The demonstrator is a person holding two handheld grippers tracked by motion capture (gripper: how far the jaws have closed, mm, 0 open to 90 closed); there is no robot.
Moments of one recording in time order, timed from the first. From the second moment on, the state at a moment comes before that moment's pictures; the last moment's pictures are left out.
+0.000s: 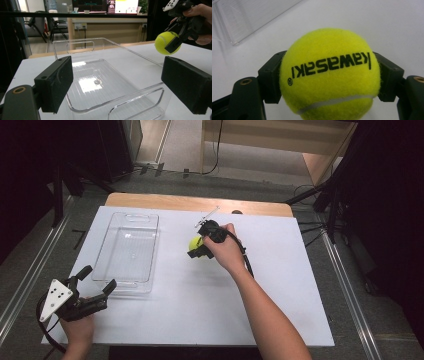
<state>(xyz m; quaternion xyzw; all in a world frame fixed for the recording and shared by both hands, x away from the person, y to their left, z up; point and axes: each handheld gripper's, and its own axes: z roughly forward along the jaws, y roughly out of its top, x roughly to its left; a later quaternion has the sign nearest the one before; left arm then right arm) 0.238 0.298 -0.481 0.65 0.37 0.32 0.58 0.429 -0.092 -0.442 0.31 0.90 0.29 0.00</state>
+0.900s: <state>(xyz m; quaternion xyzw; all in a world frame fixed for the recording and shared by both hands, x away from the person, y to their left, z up) 0.238 0.298 -0.481 0.65 0.37 0.32 0.58 0.422 -0.068 -0.424 0.28 0.91 0.31 0.00</state>
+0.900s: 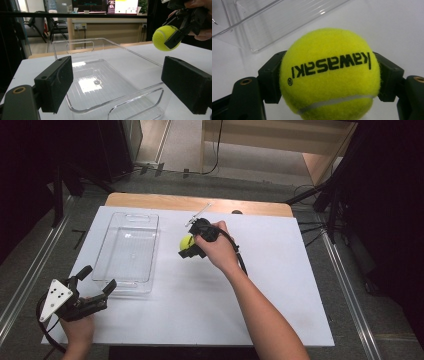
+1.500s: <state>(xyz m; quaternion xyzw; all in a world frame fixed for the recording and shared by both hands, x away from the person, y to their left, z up) 0.238 0.298 -0.481 0.65 0.37 0.32 0.58 0.418 -0.054 -0.414 0.26 0.91 0.31 0.00</state>
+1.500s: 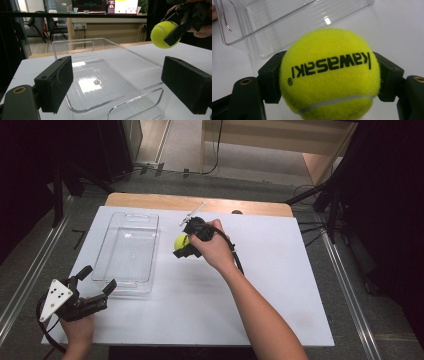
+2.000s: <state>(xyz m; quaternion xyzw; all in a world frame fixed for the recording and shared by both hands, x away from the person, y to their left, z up) 0.238 0.298 -0.481 0.65 0.37 0.32 0.58 0.414 -0.040 -0.407 0.25 0.92 0.31 0.00</state>
